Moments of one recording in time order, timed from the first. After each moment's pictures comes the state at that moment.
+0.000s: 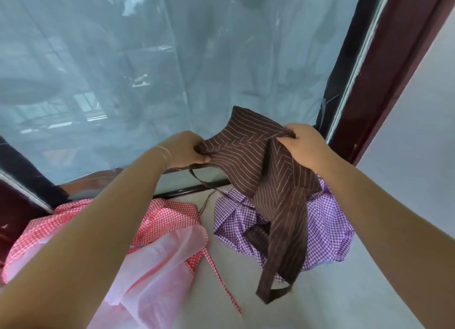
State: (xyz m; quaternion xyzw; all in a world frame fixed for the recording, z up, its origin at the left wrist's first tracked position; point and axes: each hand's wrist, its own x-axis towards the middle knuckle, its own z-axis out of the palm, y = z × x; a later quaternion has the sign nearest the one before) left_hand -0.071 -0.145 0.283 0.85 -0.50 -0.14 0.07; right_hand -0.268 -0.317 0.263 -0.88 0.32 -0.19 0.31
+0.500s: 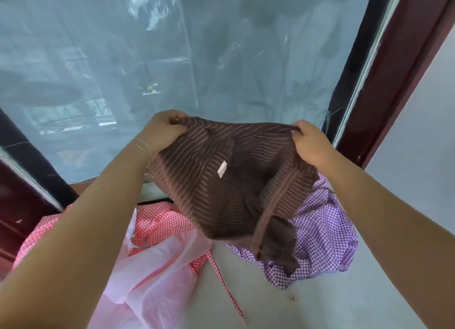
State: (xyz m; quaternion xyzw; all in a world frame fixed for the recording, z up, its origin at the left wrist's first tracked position) left_hand -0.050 -0.104 0.315 0.79 -0.32 -0.17 0.49; right_hand -0.260 -0.321 0.276 -0.85 0.34 -0.24 0.32
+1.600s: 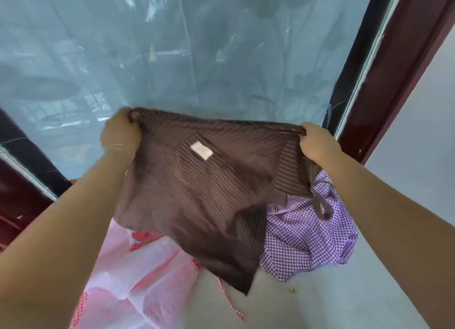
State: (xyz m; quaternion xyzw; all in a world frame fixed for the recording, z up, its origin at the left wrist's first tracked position) left_hand 0.013 -0.066 0.281 0.92 -0.19 0.14 0.31; right_hand -0.260 -0.350 0.249 -0.88 0.40 -0.16 0.18
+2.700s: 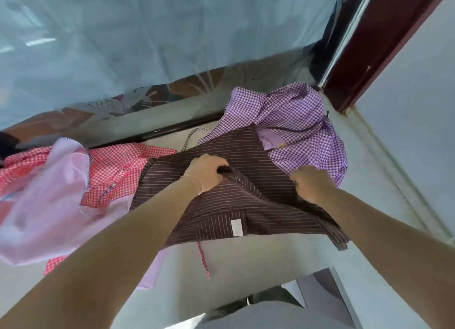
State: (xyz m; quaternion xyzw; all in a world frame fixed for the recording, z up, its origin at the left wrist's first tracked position) left_hand -0.125 -0.169 0.040 0.82 -0.51 -0.26 0.07; right_hand -0.358 -0.333 0.026 -0.88 0.39 0.26 0.11
